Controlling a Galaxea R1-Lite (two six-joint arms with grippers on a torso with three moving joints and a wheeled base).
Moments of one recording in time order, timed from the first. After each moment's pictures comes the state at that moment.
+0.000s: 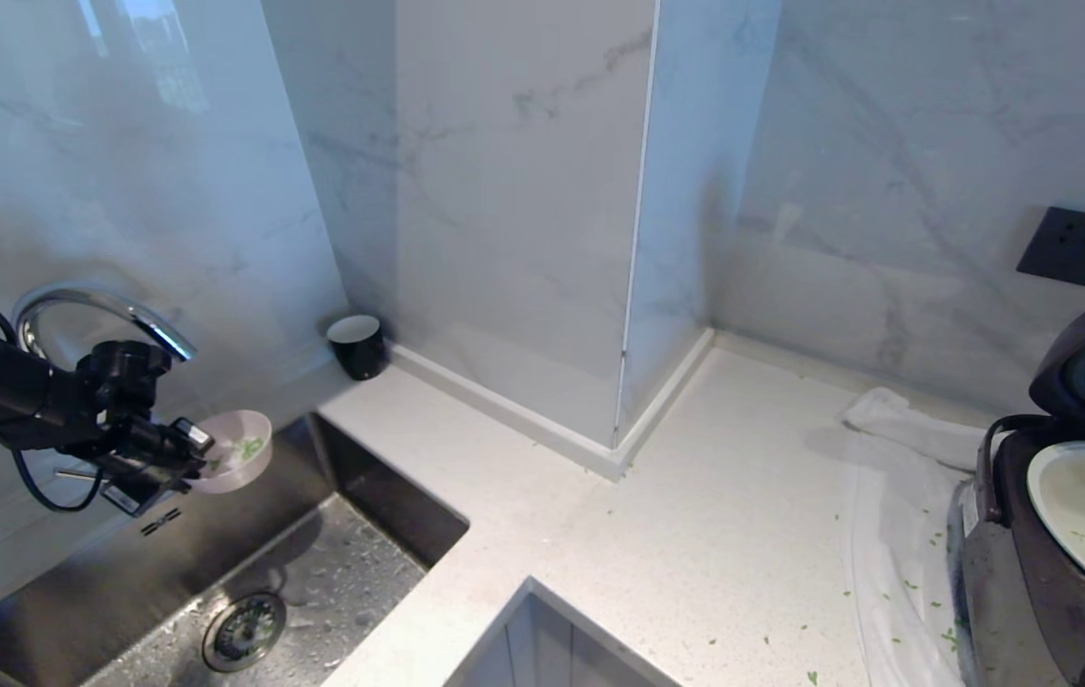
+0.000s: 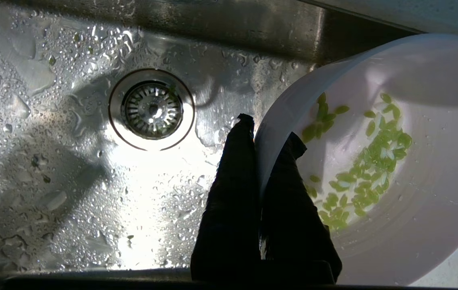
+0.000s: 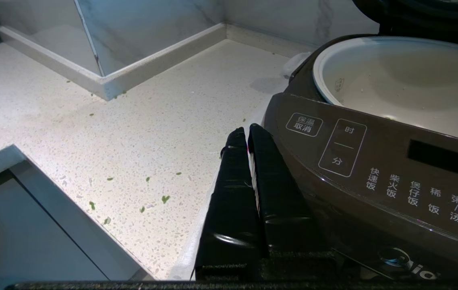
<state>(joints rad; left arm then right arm) 0.30 2.27 -1.38 0.07 0.06 -0.79 0.01 0.00 0.00 0.02 0.01 -0.03</state>
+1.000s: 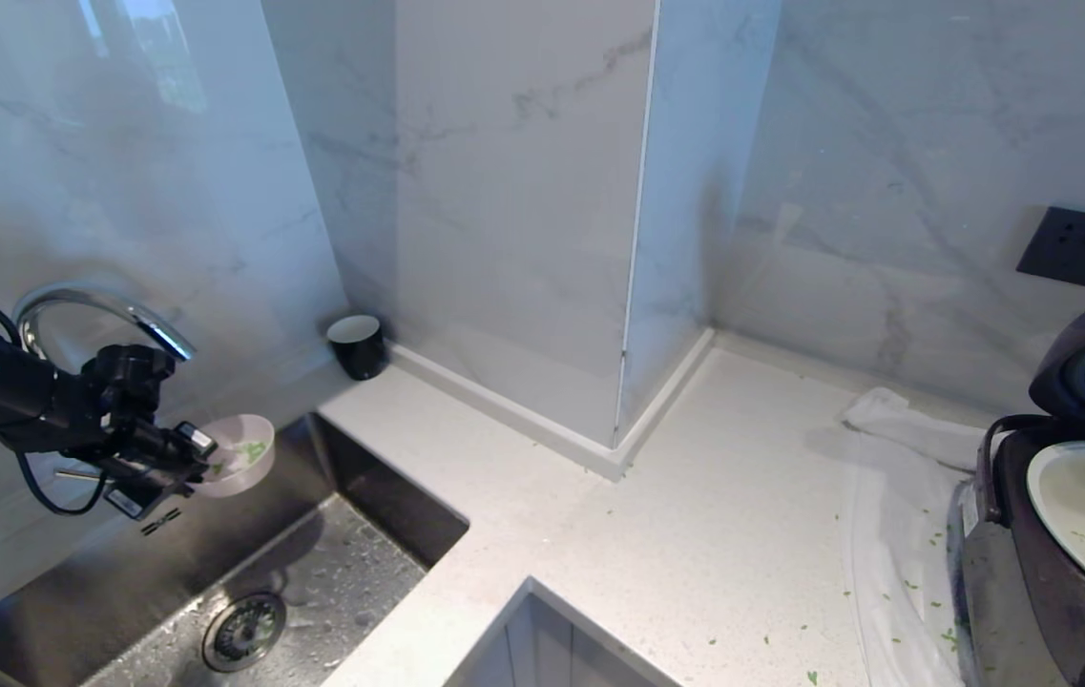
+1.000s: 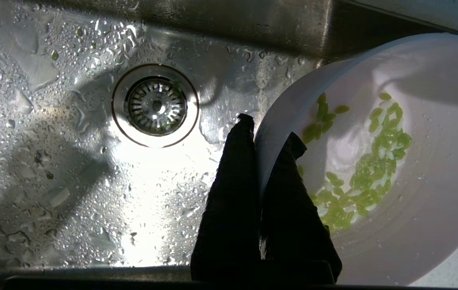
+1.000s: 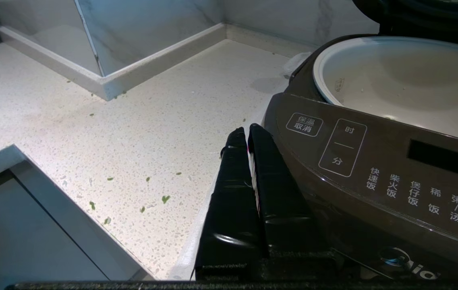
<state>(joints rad) 0.29 2.28 -1.37 0.08 0.06 -0.79 0.01 0.00 0.00 0.02 0.01 -0.03</state>
